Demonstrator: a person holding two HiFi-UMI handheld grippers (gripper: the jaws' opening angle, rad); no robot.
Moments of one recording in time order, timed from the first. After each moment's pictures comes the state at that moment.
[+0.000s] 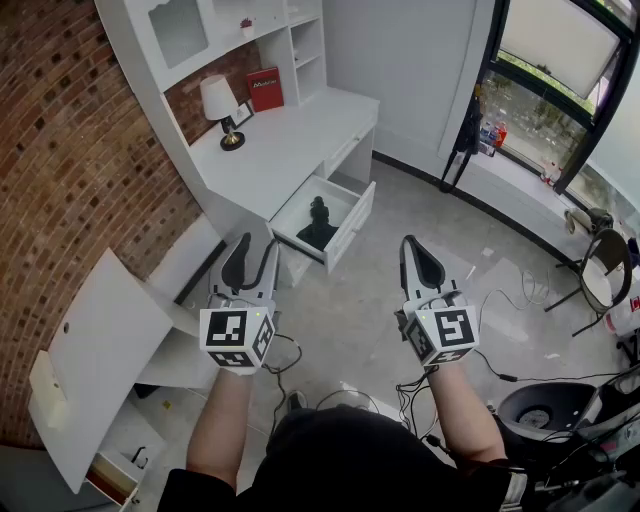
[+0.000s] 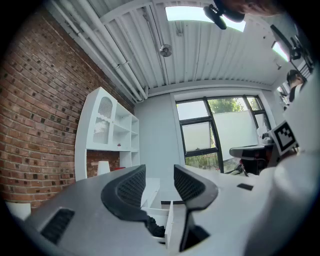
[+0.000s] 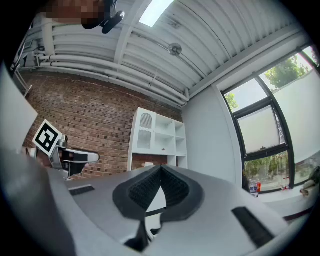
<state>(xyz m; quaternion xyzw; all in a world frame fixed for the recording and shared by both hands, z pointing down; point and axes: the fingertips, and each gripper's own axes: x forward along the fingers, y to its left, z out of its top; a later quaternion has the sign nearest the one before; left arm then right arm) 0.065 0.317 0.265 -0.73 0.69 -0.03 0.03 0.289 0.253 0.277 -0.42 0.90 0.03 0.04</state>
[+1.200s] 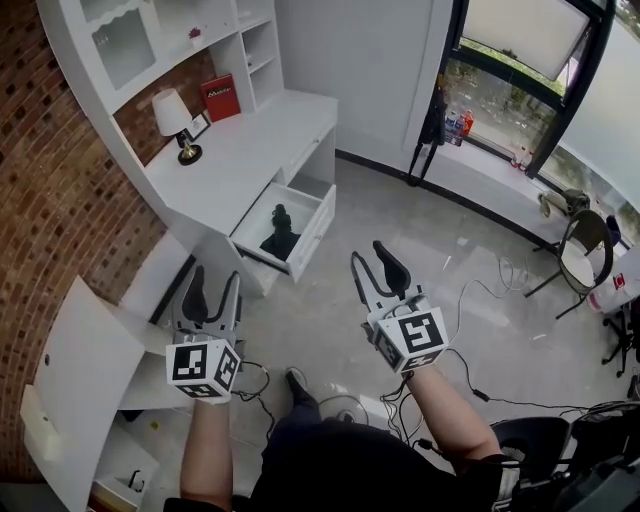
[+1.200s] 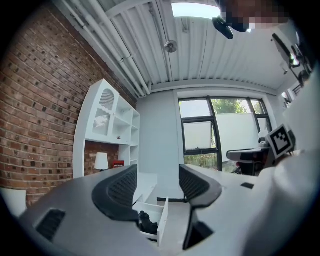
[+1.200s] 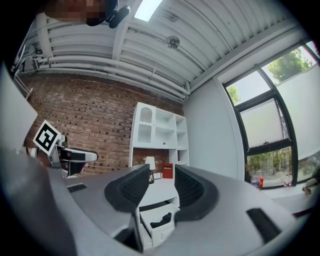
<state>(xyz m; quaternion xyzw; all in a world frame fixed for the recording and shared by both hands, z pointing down) 0.080 0.299 0.299 -0.72 0.69 -0.01 -0.01 0.302 0.224 0.304 -0.40 0.92 0.01 0.01</state>
